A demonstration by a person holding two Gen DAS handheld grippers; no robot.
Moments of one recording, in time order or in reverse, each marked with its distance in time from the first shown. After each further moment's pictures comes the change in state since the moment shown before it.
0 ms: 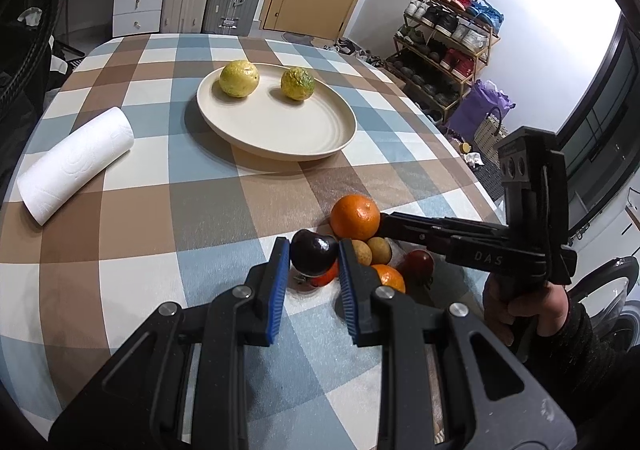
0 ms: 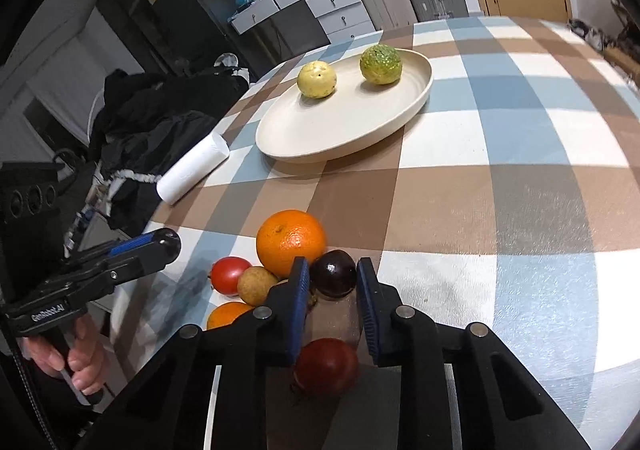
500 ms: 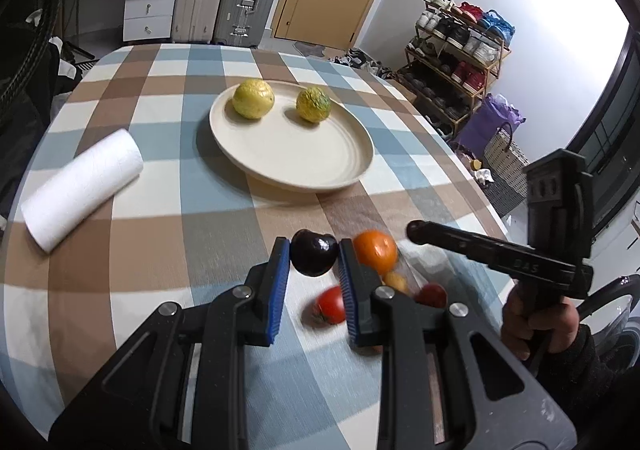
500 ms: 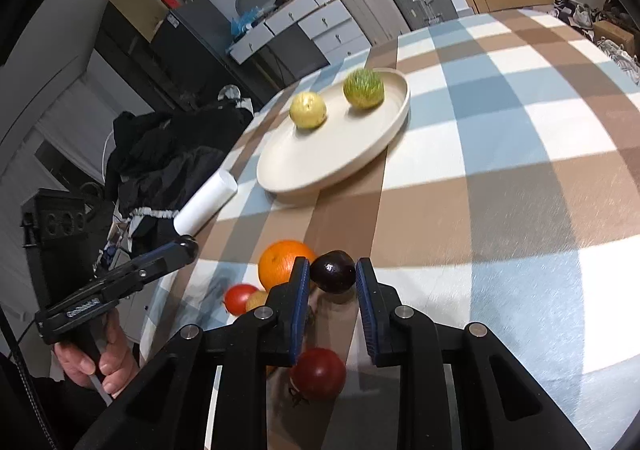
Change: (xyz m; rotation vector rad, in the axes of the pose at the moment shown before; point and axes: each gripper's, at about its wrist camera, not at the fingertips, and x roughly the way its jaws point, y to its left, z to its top) left arm 0.010 0.012 0.027 -0.030 -0.038 0.035; right arm -0.023 -0.017 0.007 0.085 -0.082 0.066
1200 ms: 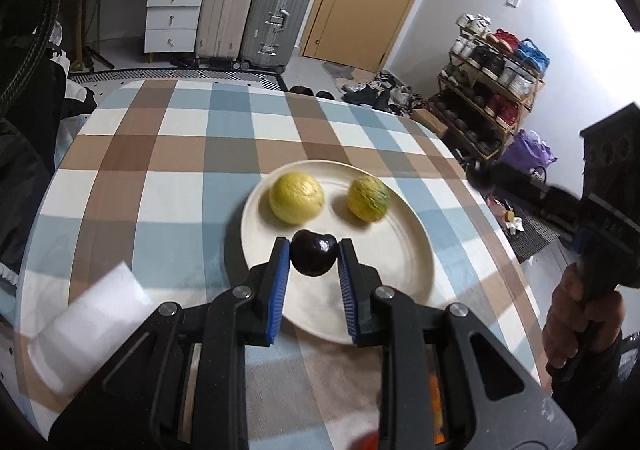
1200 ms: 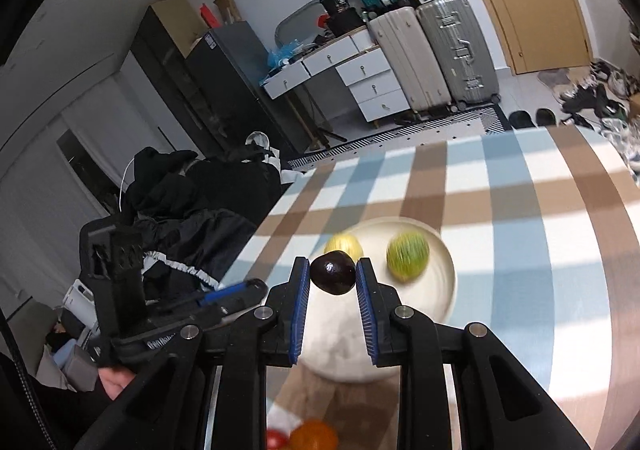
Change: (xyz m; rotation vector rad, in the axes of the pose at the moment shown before) left arm 0.064 0.045 0.118 -0.066 -0.053 0.078; right arm 0.009 0.032 0.154 -0.138 -0.127 0.066
